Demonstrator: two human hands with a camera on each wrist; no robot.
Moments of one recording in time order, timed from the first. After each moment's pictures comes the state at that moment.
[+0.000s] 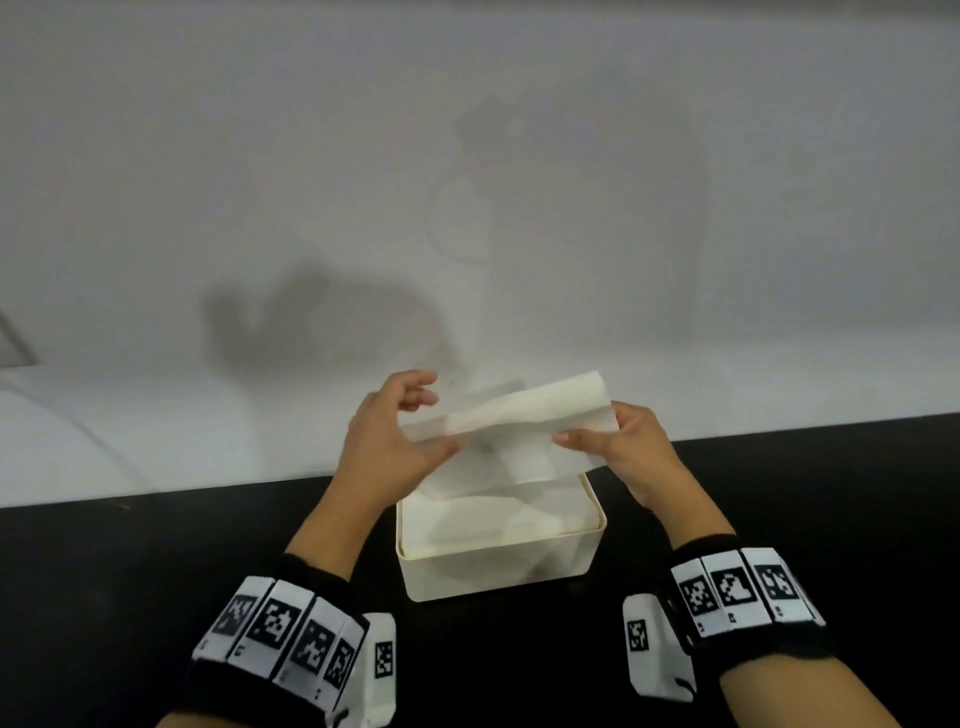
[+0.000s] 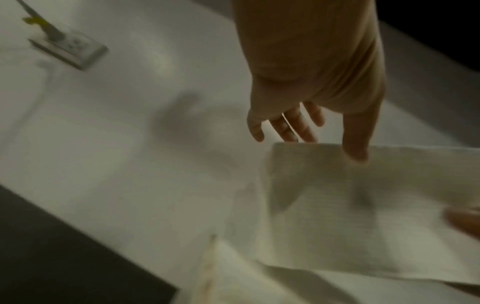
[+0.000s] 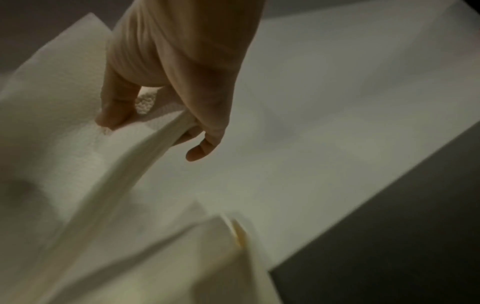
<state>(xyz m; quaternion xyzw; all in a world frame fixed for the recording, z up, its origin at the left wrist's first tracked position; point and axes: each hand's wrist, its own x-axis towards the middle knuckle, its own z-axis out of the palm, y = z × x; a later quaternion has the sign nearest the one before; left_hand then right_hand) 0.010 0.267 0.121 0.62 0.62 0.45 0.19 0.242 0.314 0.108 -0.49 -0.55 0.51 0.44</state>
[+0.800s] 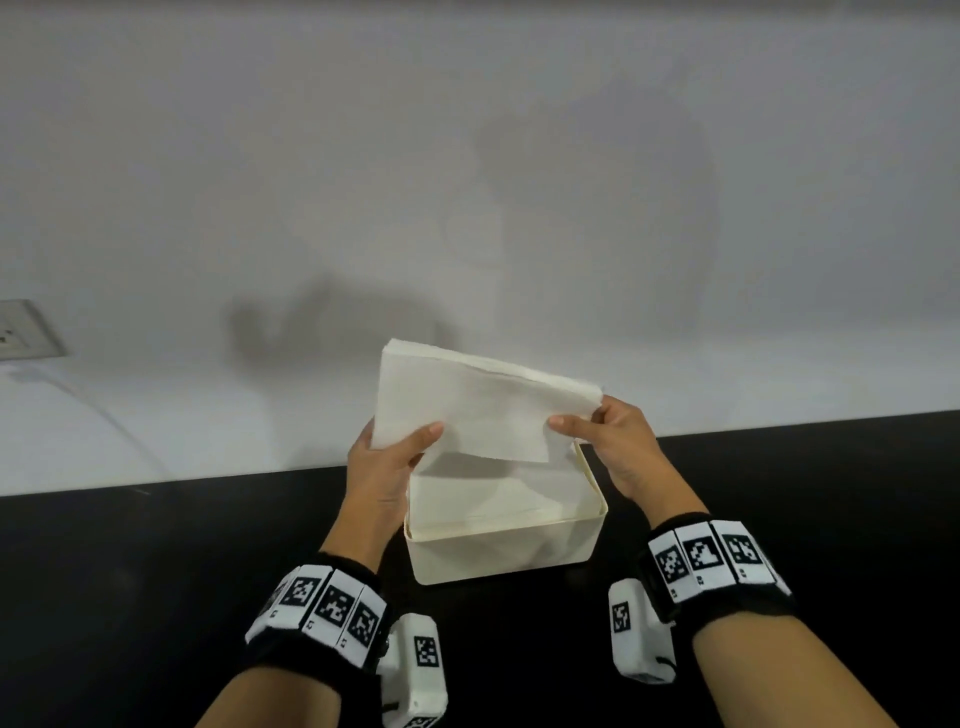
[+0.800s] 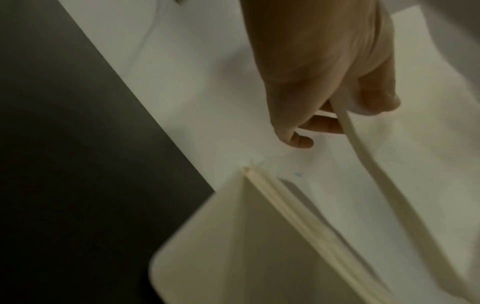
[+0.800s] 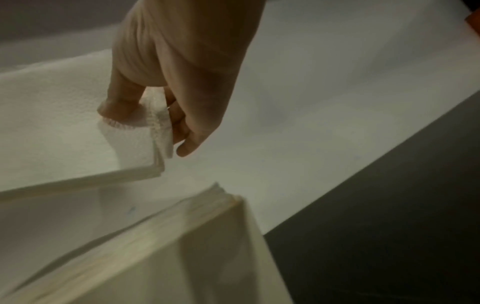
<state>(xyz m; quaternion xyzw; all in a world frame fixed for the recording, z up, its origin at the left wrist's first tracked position) 0.011 0.263 0.082 0.29 0.47 0.67 0.50 0.234 0.322 0.091 -0.49 -0.49 0.55 0.47</state>
